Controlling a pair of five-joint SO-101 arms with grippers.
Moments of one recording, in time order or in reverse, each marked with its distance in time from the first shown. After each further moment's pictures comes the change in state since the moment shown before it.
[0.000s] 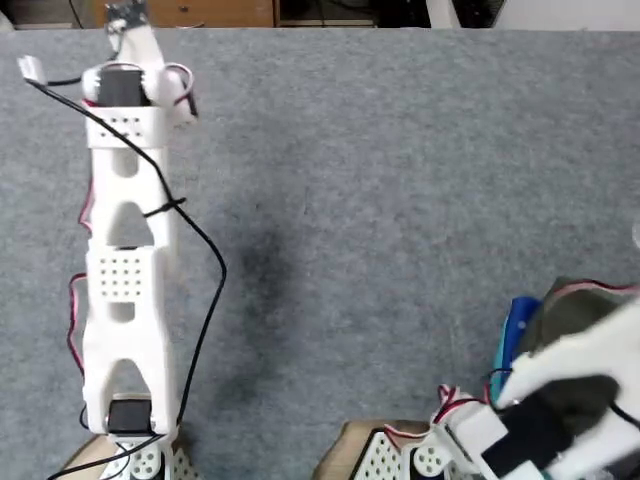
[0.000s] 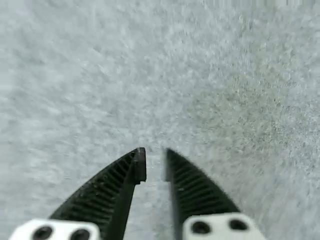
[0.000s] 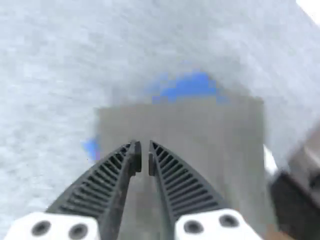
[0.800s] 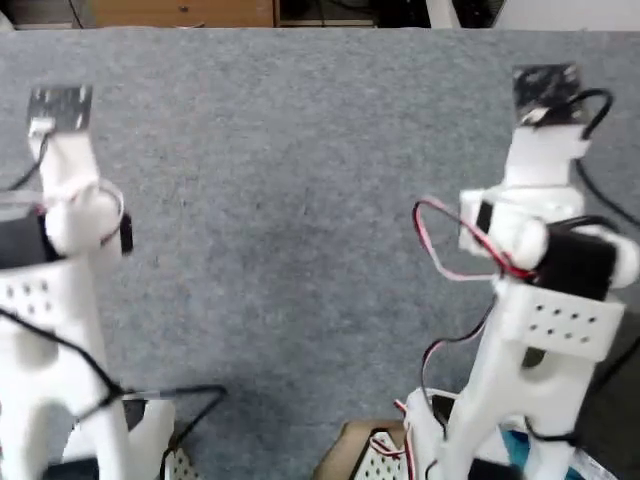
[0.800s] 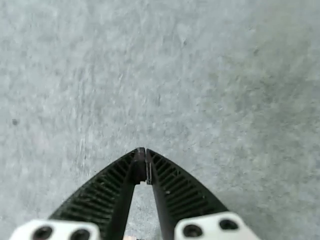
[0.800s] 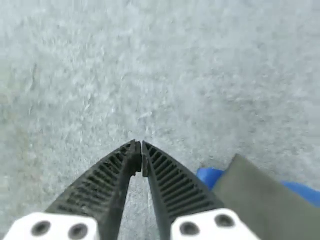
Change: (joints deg) left arm -9.6 -91.5 100.7 -3.9 -16.6; right arm -39.6 -23.9 31.5 -11.3 1.5
